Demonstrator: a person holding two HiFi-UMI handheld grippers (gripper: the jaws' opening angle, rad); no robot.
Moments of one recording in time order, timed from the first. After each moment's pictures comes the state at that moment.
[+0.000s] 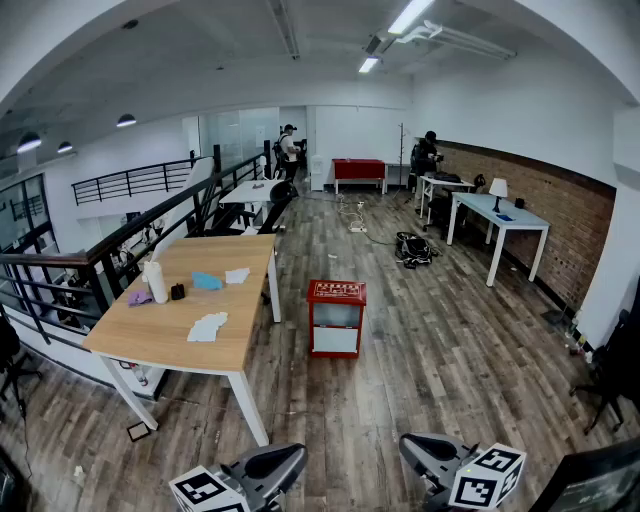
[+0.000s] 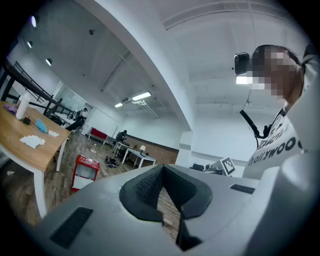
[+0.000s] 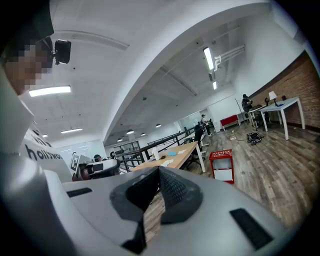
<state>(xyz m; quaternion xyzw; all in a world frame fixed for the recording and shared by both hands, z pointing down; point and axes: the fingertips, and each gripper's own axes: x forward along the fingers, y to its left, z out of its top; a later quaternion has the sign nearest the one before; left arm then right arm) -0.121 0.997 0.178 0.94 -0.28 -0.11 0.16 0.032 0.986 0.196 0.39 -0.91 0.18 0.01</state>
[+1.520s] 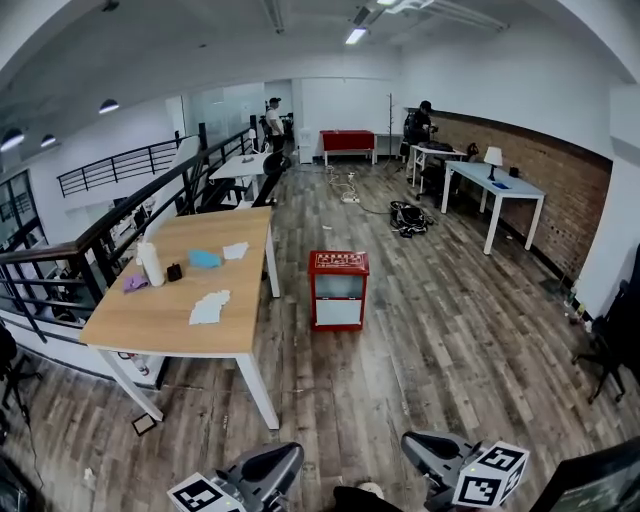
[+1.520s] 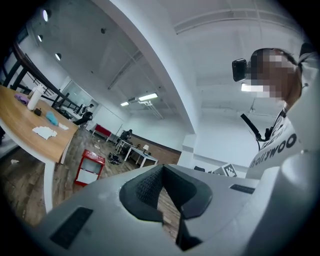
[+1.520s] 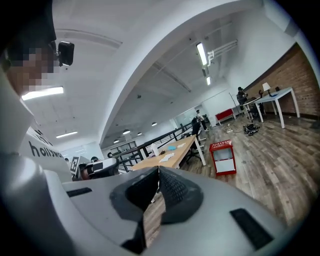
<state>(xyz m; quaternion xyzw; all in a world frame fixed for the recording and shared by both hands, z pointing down) -0.196 0.984 0.230 0.92 -0.30 -0.12 0.20 -0.031 0.988 0.249 0.40 -0.89 0.21 0.01</state>
